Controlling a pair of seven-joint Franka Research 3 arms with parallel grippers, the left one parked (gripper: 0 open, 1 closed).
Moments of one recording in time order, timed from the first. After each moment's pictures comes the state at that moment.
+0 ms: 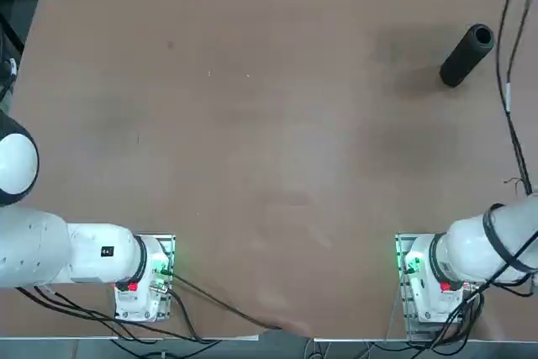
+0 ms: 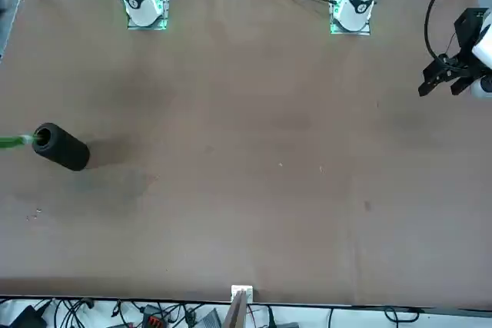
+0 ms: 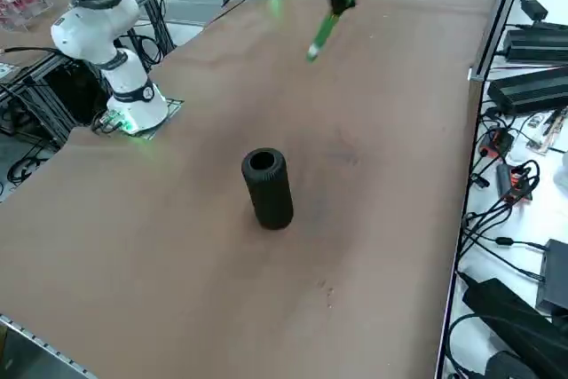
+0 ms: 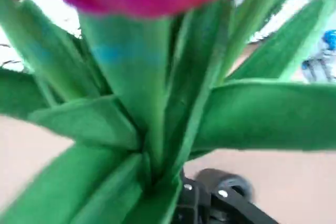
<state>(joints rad) -0.03 0.18 0.11 -1.40 -0.26 1.92 0.37</state>
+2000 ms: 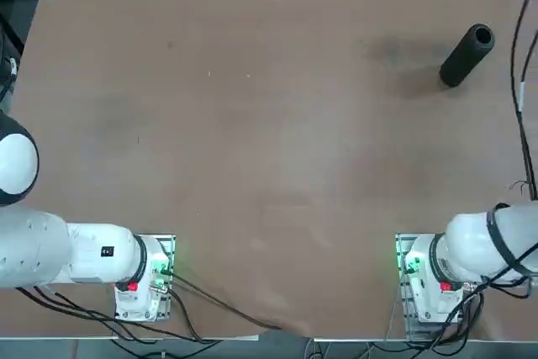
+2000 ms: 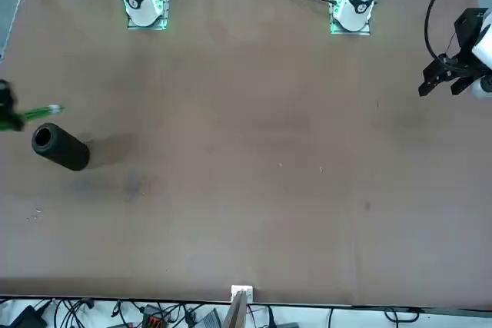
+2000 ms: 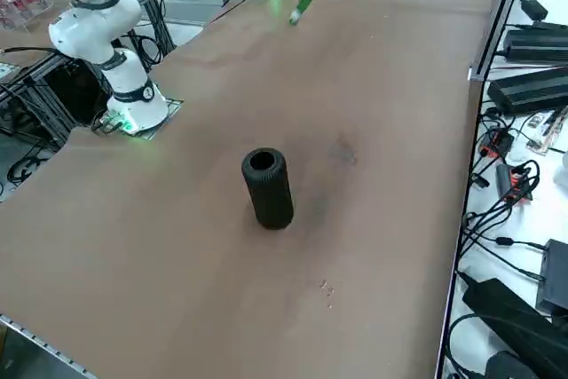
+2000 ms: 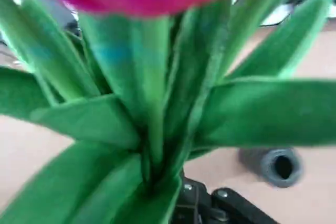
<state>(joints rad) -0.14 0.10 0.24 -1.40 -0.03 1.78 0.23</state>
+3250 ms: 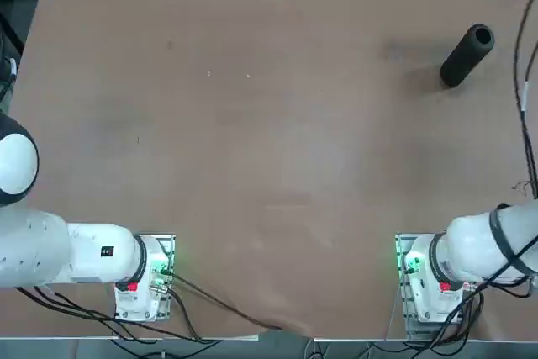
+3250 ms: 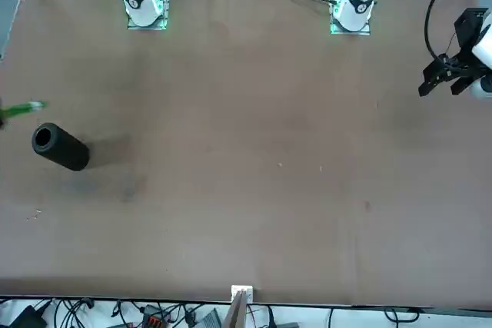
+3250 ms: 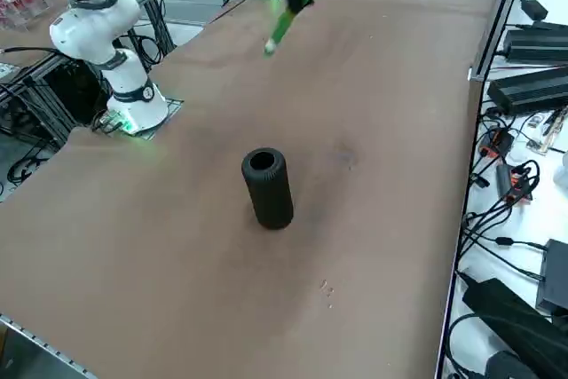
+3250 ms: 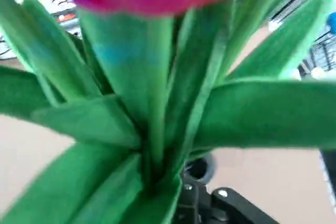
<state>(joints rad) -0.16 0.11 0.00 -1.41 -0.15 1.83 0.09</state>
